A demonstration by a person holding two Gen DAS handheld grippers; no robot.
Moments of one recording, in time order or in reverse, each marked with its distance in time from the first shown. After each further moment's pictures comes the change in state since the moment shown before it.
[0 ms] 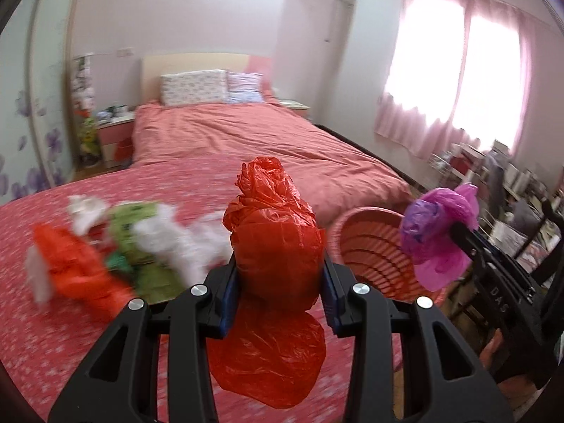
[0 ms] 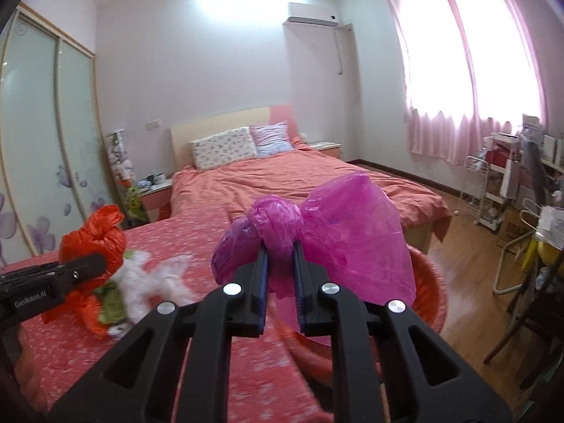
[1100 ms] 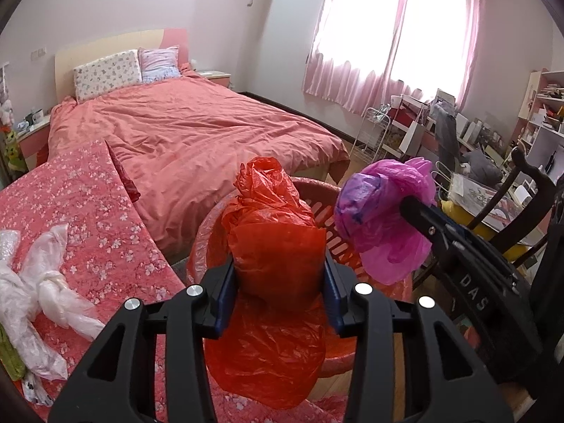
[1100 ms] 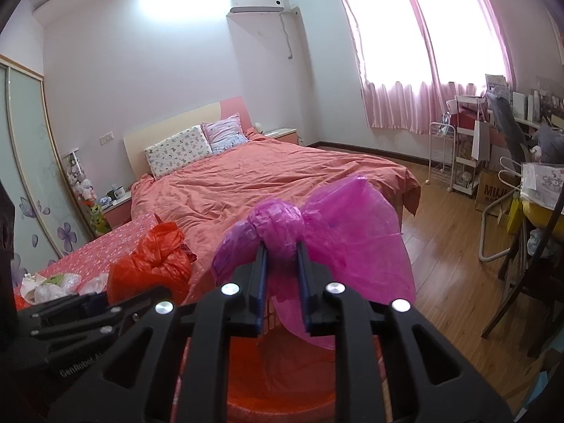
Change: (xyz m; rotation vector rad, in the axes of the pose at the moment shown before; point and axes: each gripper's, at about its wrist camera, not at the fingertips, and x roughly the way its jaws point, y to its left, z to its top) left arm 0.114 -0.119 -0.002 0.141 0.132 -0.233; right arm 0.080 -0.094 -0.013 0.153 0.042 -0.110
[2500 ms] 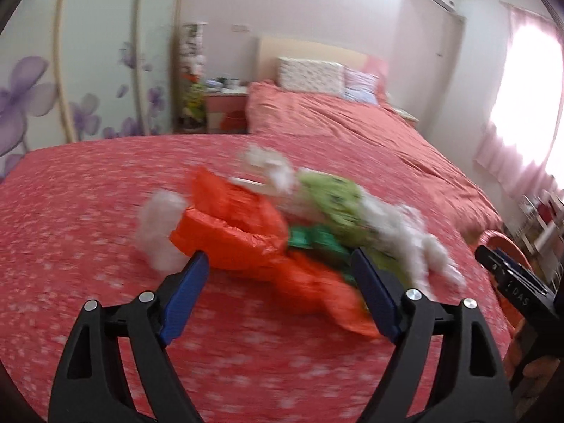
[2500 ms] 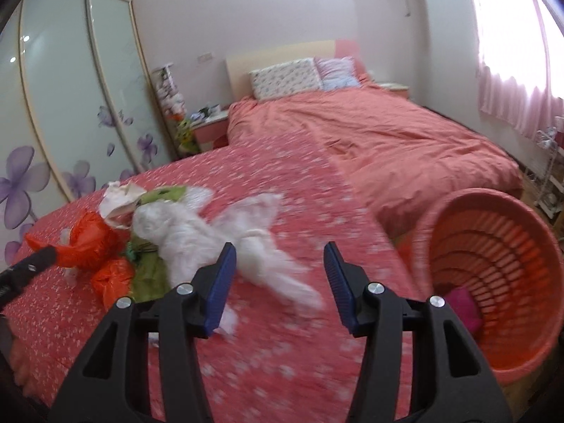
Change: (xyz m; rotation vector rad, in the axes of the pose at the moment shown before) left arm -0.225 0.247 -0.095 -0.426 -0.123 0.633; right arm 0.024 0.232 -0.058 -0.260 0.270 0.344
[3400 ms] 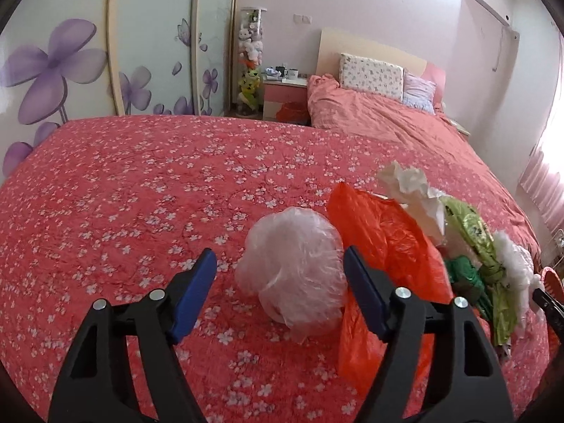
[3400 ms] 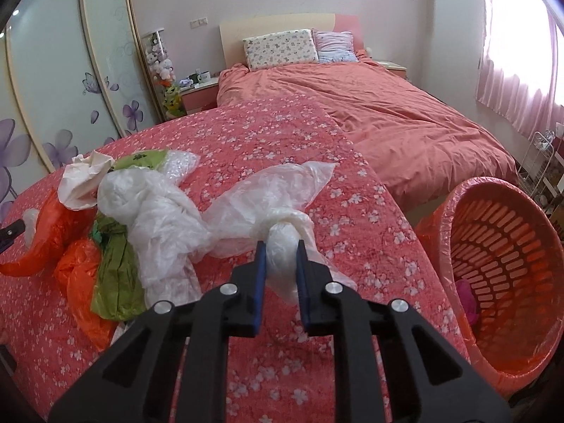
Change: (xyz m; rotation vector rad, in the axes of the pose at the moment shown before) left arm 0.056 0.110 0.011 -0.110 0.049 0.134; right arm 0.042 0.012 -0.007 -0.045 0.121 -0.076
